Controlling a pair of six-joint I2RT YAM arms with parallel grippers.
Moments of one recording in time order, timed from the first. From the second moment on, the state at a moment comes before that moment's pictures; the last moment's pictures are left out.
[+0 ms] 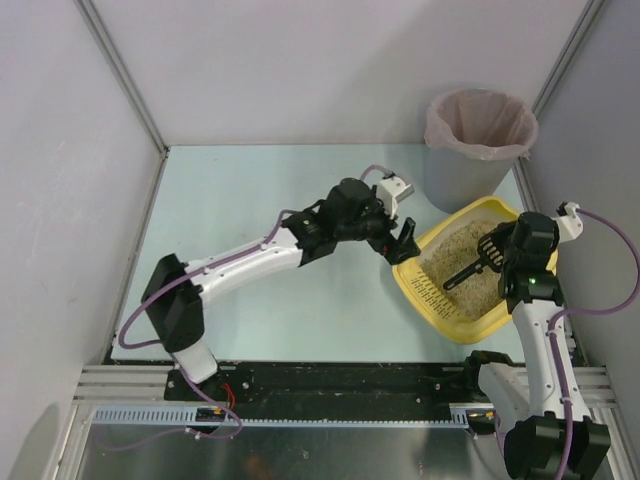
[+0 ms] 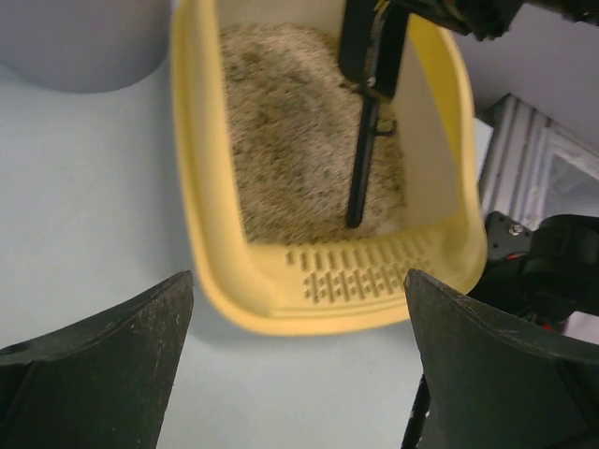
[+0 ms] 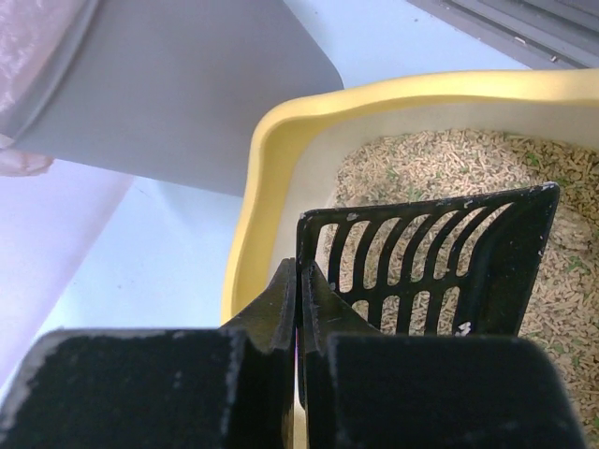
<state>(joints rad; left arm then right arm) -0.93 1.66 1.41 -0.14 0.28 -0.17 -0.12 0.84 0.73 -0.29 0.28 0.78</state>
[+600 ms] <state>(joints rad) -1.07 2.01 1.62 -0.02 0.40 -0.19 -0.19 0.70 0.73 -0.28 0.16 0.78</state>
